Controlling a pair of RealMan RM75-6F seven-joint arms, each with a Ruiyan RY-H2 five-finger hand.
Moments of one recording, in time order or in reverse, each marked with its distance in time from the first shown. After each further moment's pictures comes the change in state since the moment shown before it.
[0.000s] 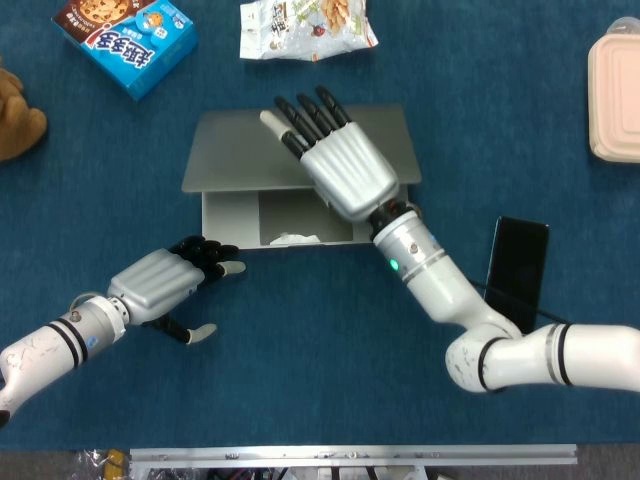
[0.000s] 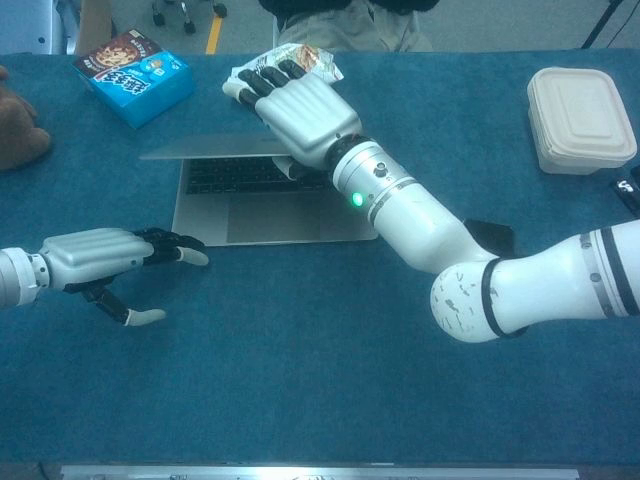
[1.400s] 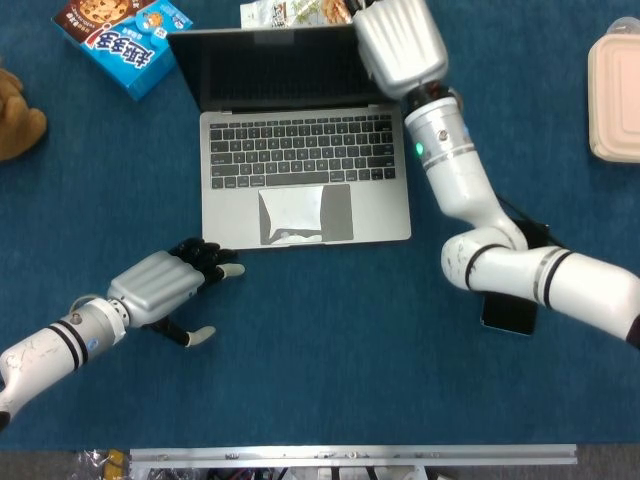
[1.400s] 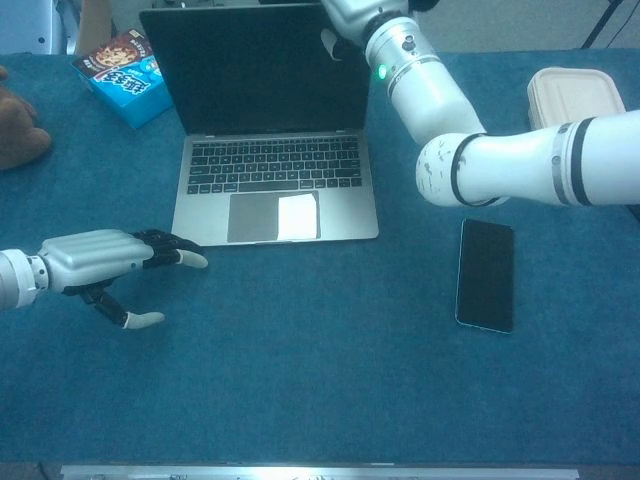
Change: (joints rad) left arm -0.016 0.012 0.016 -0.032 -0.046 -0.001 0.053; right arm 0.178 0.032 0.156 0.397 0.119 -0.065 0.105
